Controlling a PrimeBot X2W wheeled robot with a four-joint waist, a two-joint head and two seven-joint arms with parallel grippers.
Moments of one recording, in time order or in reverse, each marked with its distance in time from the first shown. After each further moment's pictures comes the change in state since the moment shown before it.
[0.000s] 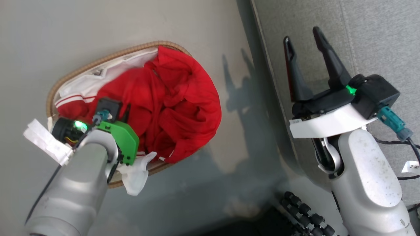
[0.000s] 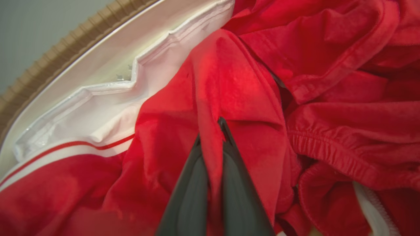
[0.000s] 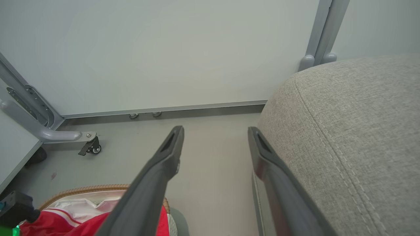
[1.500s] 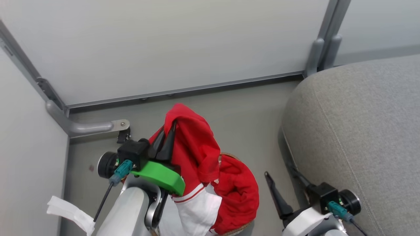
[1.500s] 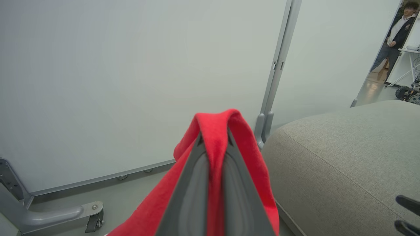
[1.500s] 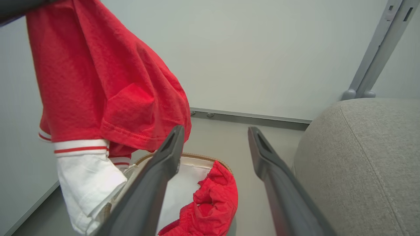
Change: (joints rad) left arm 0.530 -0.140 0.450 -0.784 0.223 0.010 -0.007; right arm 0.423 0.001 0.071 0.225 -0.135 0.000 0.000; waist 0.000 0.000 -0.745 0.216
